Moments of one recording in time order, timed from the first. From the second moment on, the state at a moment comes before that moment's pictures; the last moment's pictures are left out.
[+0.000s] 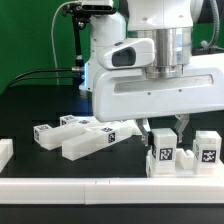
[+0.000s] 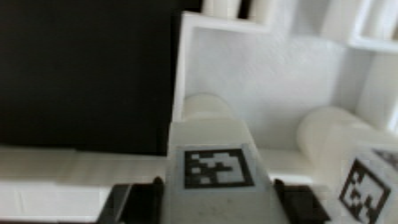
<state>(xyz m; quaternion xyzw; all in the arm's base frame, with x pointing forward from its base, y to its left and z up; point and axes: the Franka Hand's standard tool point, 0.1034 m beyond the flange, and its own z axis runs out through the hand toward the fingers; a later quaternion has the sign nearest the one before) 0.597 0.053 0.072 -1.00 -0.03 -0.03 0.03</state>
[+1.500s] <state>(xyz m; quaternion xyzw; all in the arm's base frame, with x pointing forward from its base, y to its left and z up) 0.604 0.045 0.075 -0.98 0.19 -0.04 0.04</state>
